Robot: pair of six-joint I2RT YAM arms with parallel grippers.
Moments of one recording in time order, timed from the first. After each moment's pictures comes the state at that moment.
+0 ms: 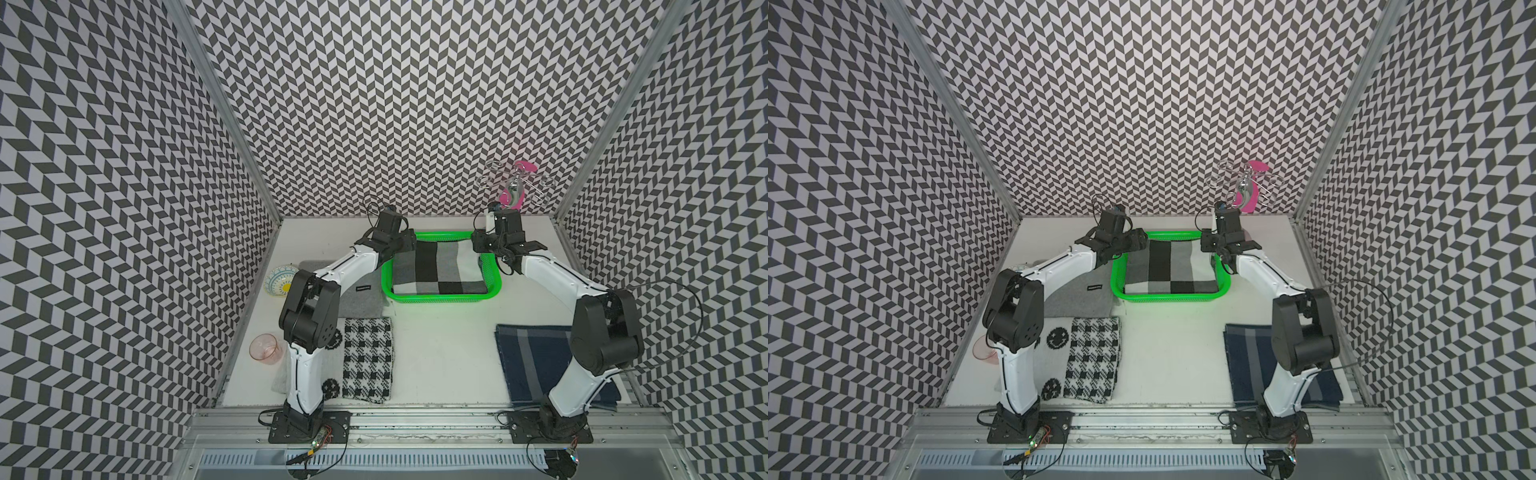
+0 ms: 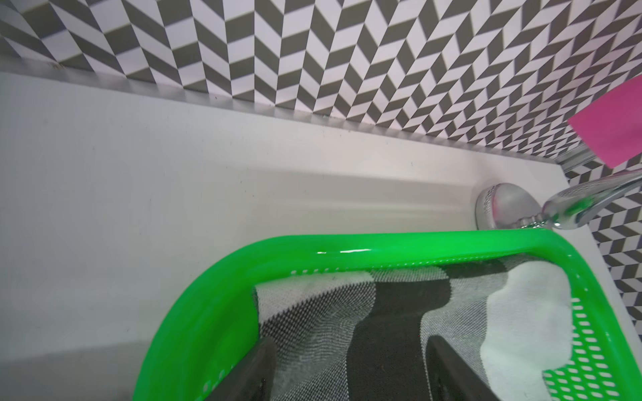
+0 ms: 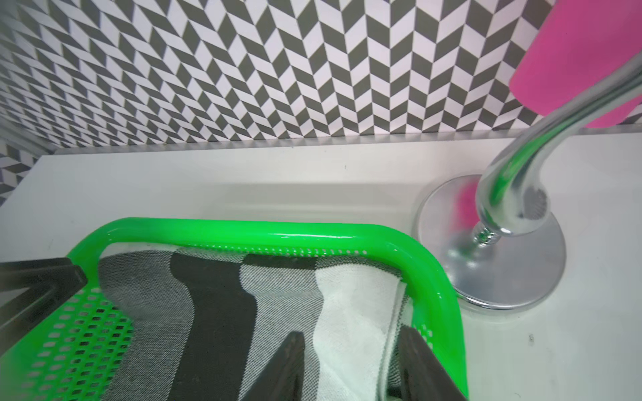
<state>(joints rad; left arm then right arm) -0.46 2.00 1.57 -0.19 0.01 -0.47 0.26 1.75 1.33 -0.20 -0.02 0.21</state>
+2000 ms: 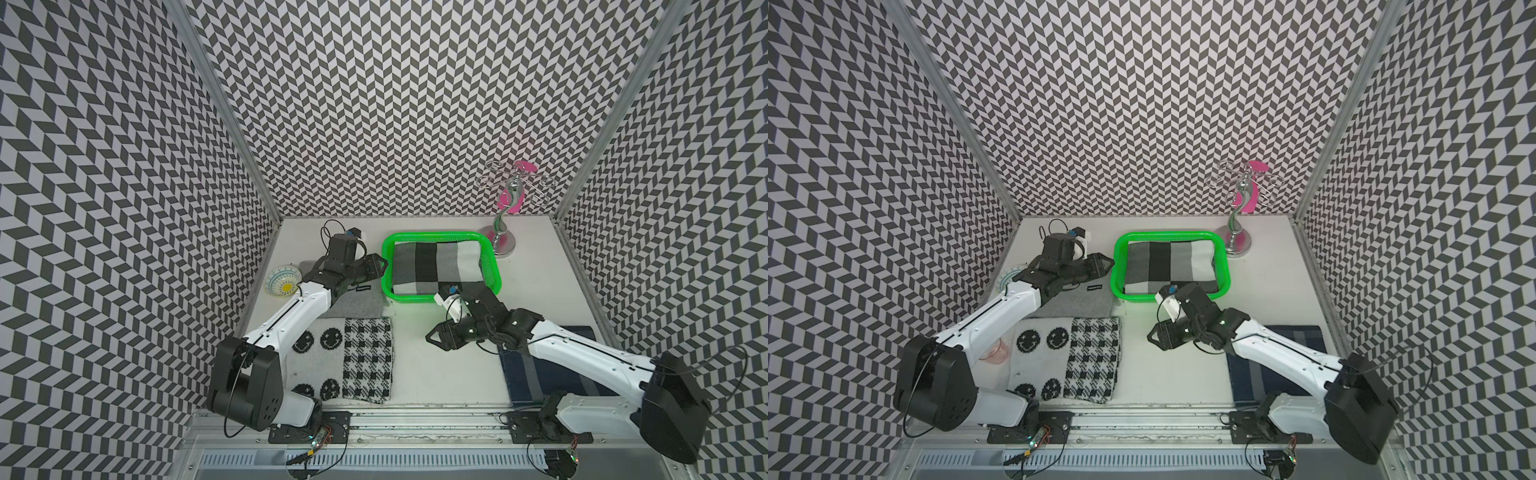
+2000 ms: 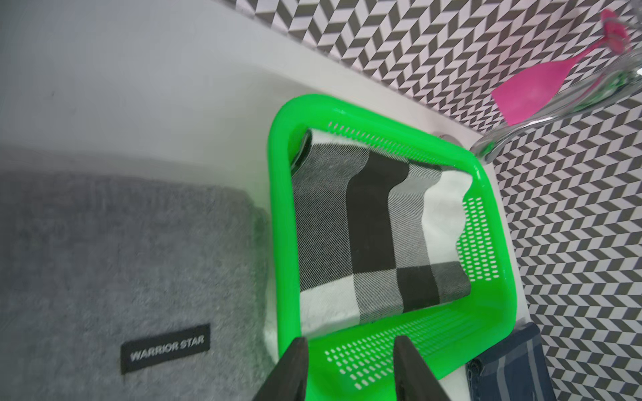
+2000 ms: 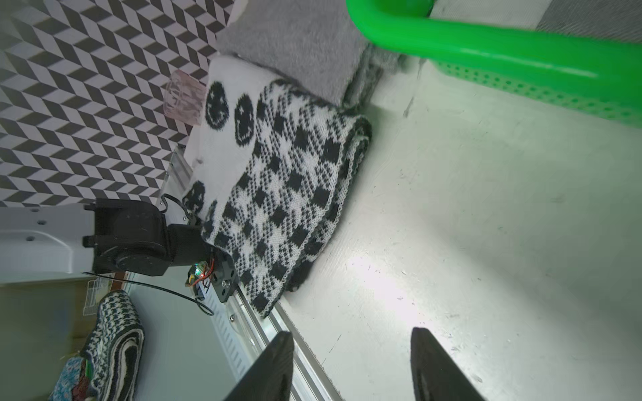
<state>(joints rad) -0.32 1.41 1.01 -0.27 0.29 -0.55 0.81 1.30 0.78 -0.33 -0.41 0.47</state>
